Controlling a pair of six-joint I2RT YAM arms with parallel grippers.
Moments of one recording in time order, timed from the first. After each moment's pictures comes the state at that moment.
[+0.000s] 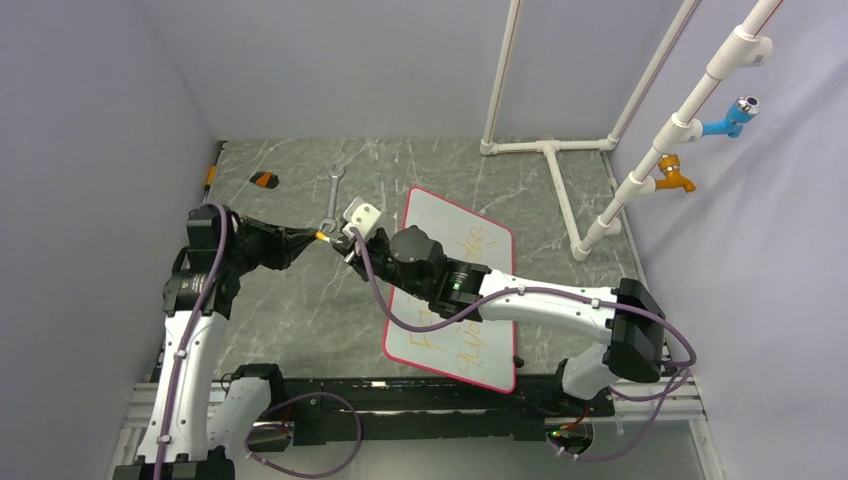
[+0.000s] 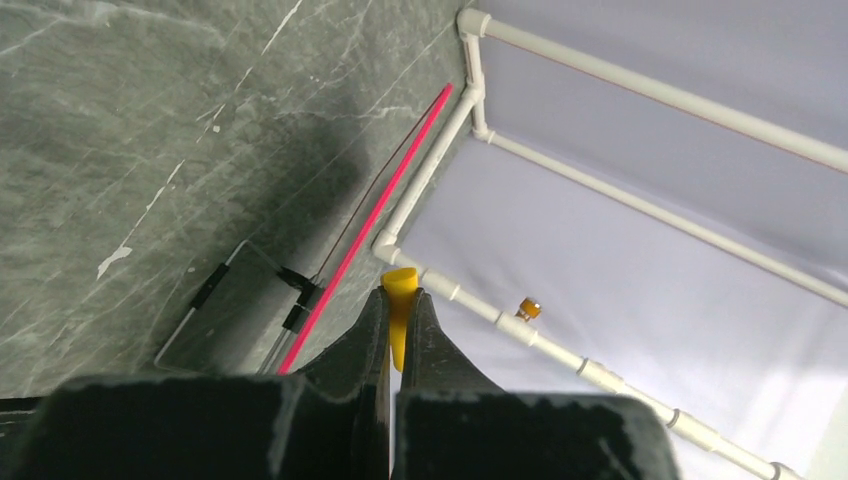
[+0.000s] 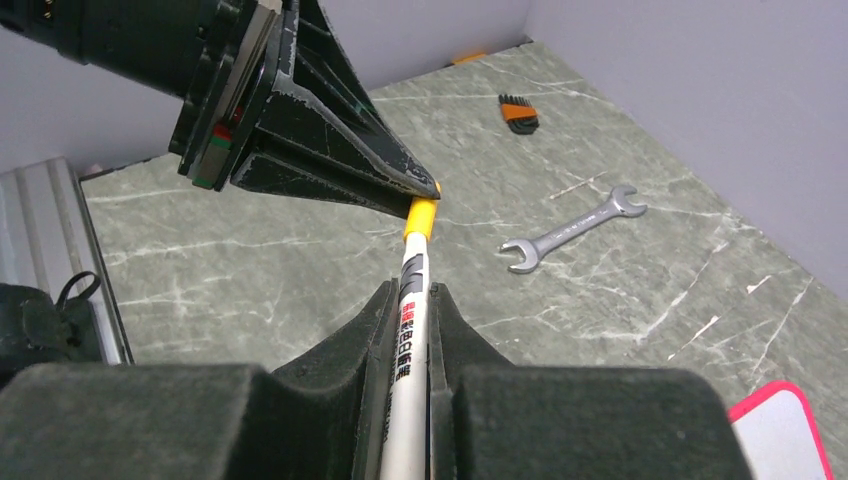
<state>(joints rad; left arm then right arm) 0.03 0.82 0.94 -0.70 0.44 -1.39 1.19 1.52 1.21 0.22 0.19 -0.09</state>
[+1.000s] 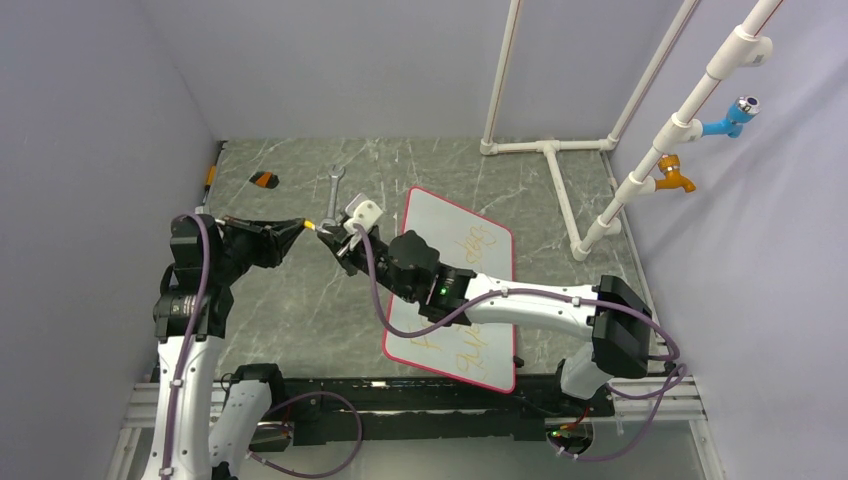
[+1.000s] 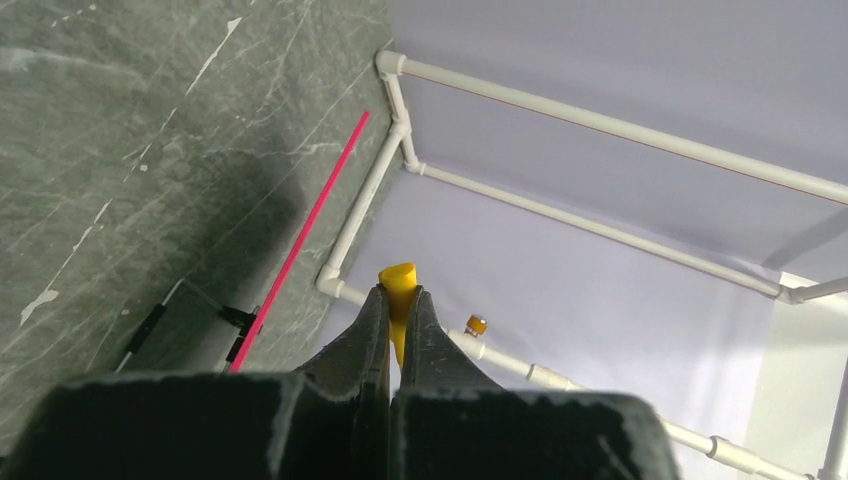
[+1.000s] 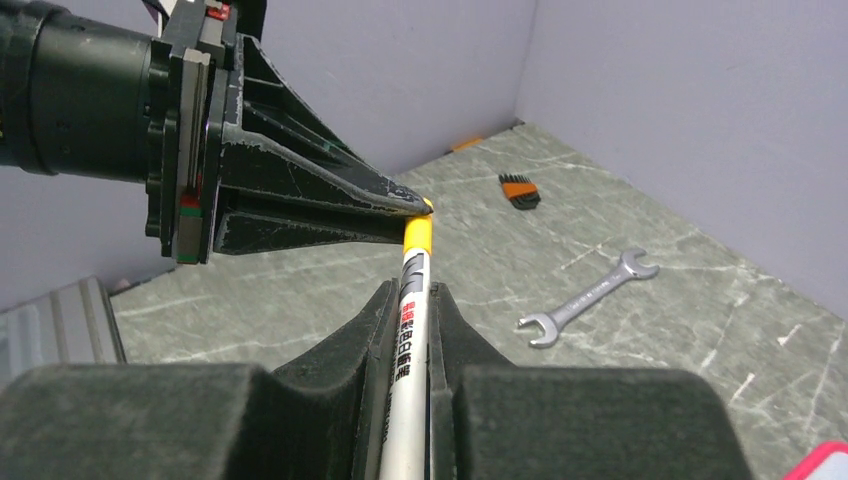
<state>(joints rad) 0.05 0.70 0.93 -0.63 0.38 -1.48 1.23 1.59 1.20 0.48 0.27 -0.05</state>
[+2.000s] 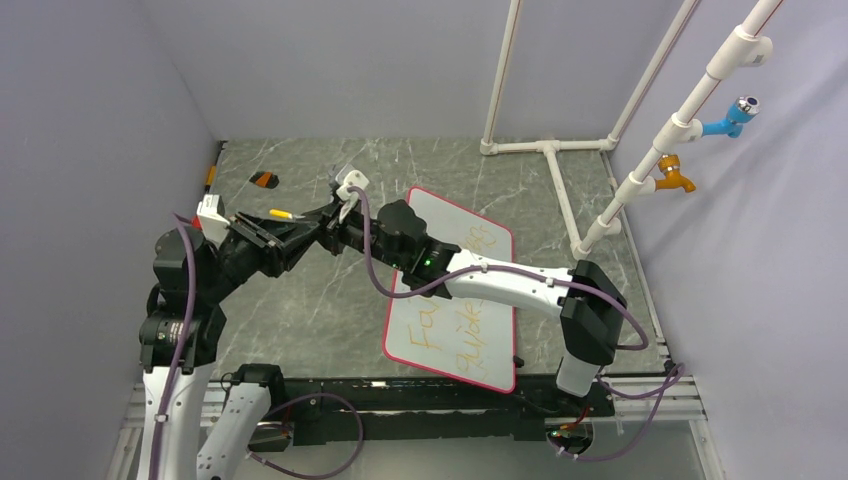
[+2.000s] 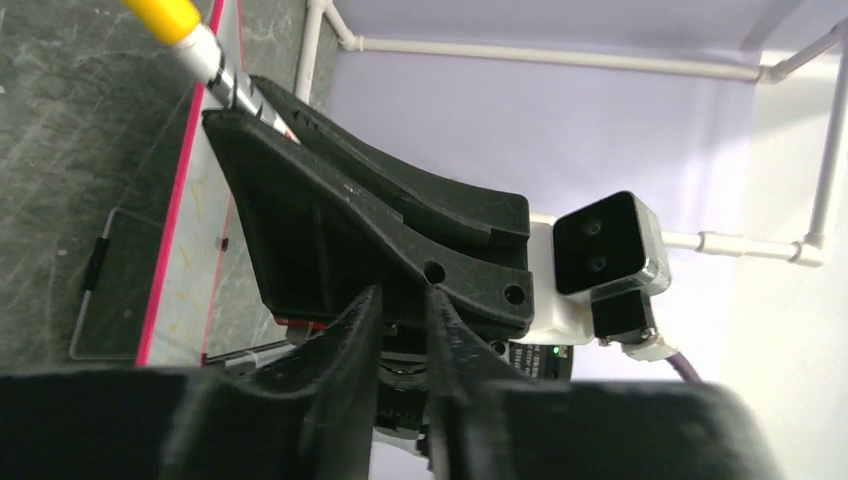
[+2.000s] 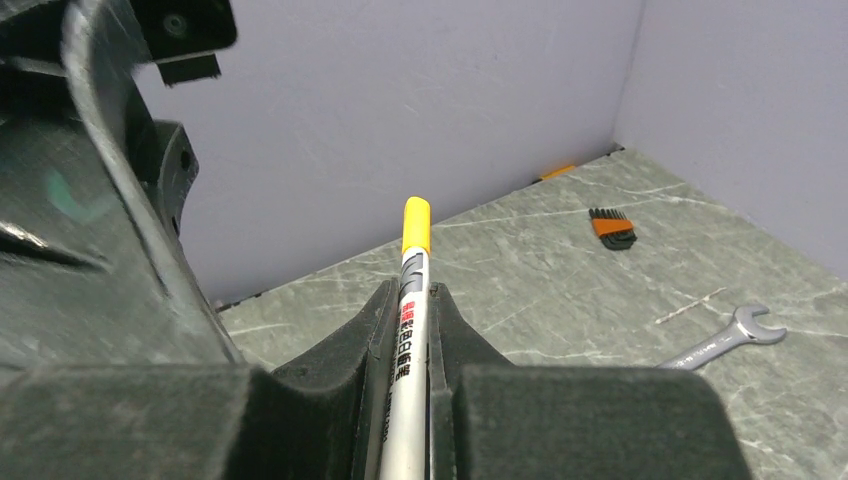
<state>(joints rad) -0.04 0.62 1.02 -0.60 0.53 -1.43 1.12 1.73 1.37 0.49 -0.03 0.11</state>
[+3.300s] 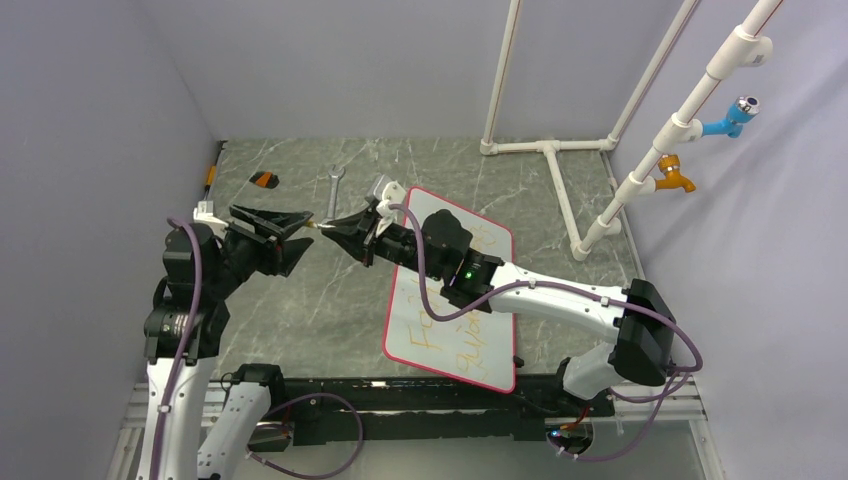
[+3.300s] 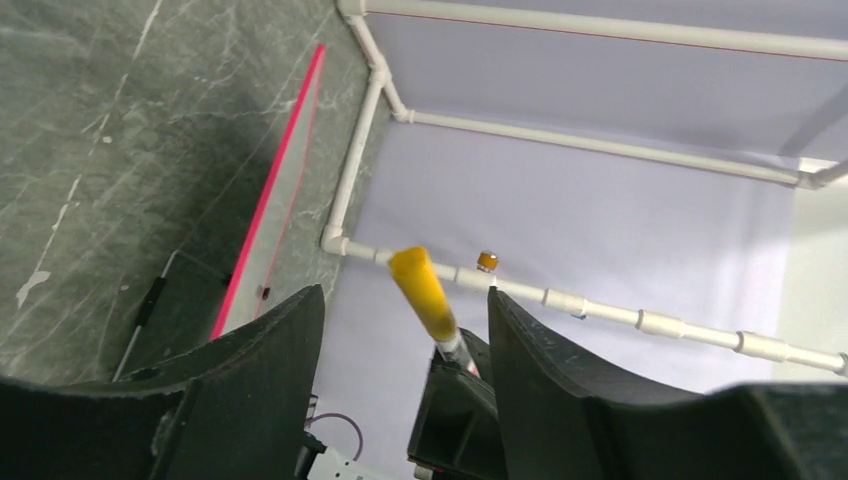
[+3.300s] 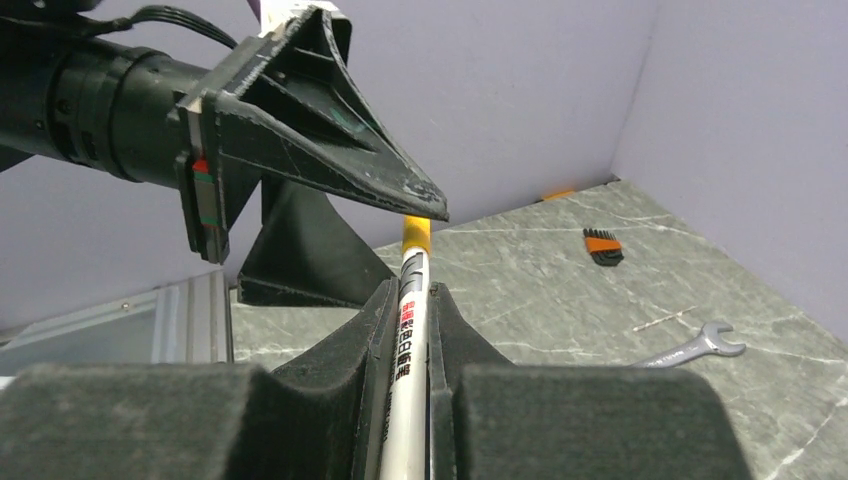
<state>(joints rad) -0.04 0.64 1.00 -0.67 0.38 -1.41 1.11 1.48 1.17 0.50 -0.09 0.04</state>
